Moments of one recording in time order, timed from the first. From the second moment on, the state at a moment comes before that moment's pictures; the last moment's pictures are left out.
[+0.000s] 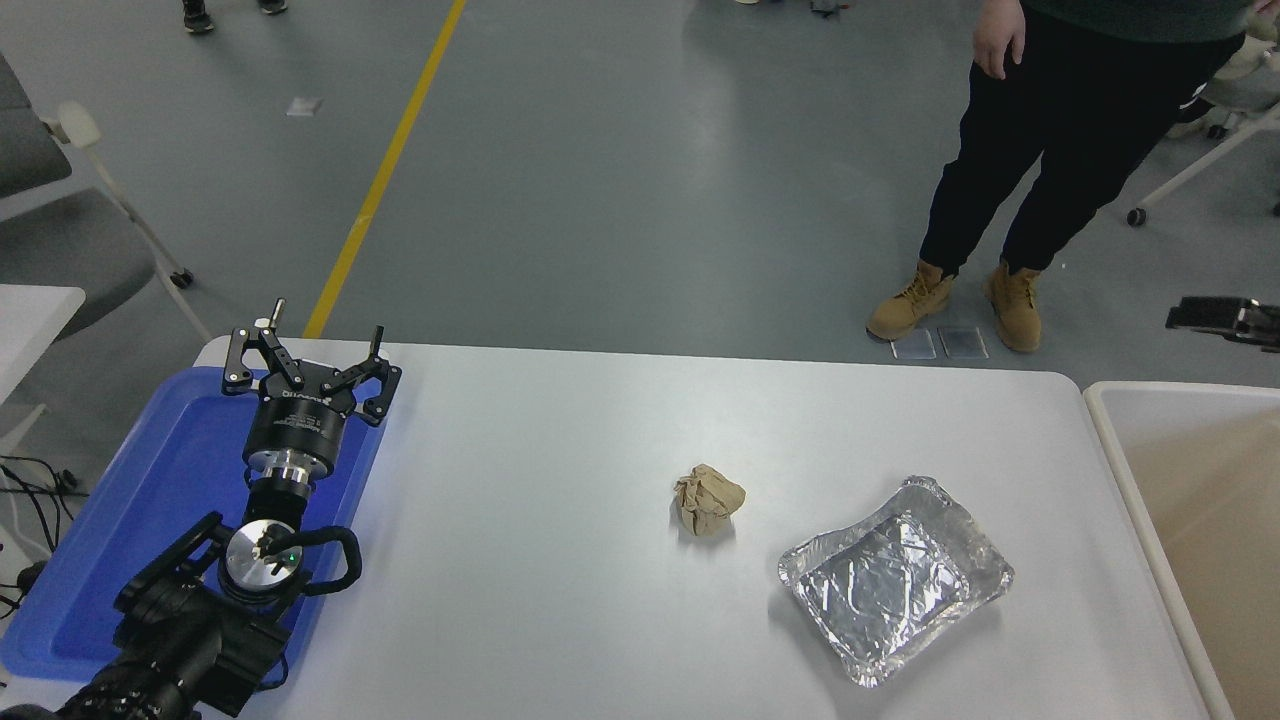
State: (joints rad) left arm -0.51 0.13 -1.12 -0.54 -0.09 -0.62 -0.35; right arm 1.54 -0.90 -0.79 0.89 -0.84 0.31 0.24
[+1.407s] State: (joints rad) left arm -0.51 0.13 -1.12 -0.54 -0.09 -0.62 -0.35; right arm 2.33 -0.48 -1.27 1.50 -0.23 0.68 0.24
